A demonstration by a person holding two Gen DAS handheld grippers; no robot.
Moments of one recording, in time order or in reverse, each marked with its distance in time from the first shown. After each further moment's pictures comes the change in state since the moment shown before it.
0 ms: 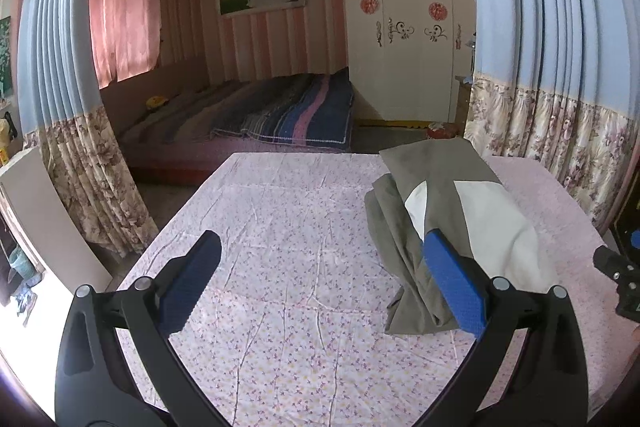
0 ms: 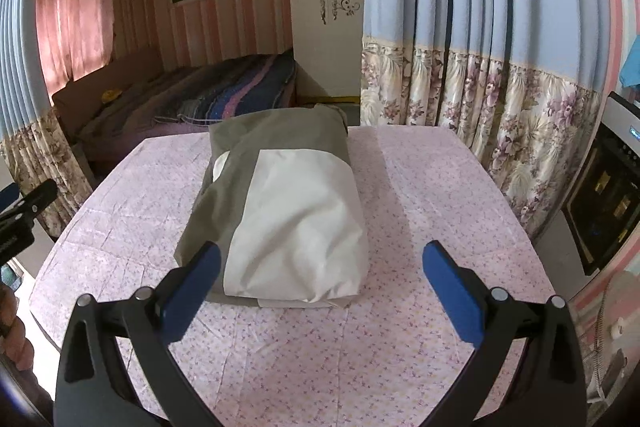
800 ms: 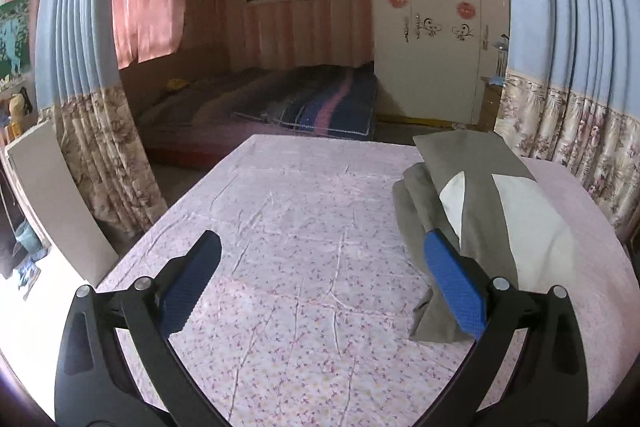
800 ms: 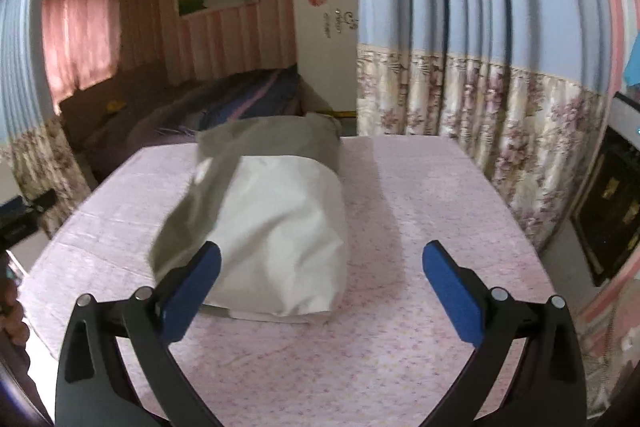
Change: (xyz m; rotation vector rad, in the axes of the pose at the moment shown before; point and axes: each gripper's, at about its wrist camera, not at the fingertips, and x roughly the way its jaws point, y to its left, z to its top) left arm 0.041 0.011 -0.021 -0.069 0.032 0.073; right arm 0.024 -0.033 -0.011 0.008 -0.061 0.054
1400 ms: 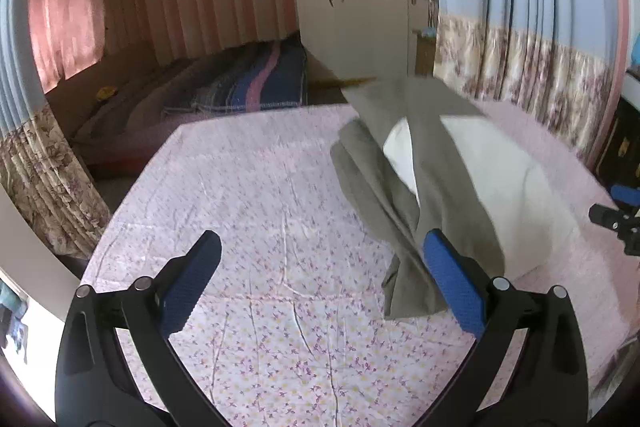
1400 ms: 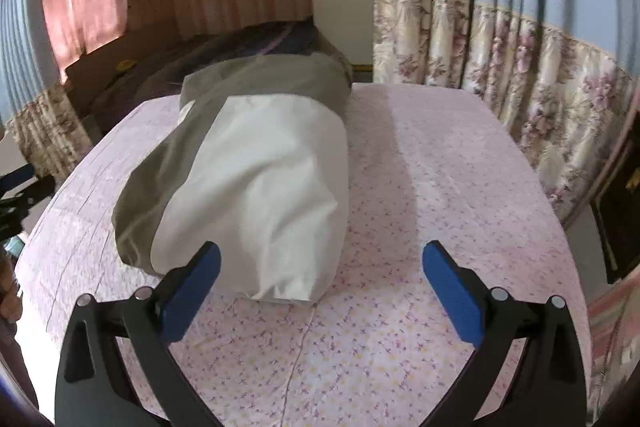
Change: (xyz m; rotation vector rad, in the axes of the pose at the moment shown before) left arm 0.034 -0.021 -0.007 0.182 0.078 -0.208; right arm 0.057 -0.019 -0.009 -0.043 0.174 0.029
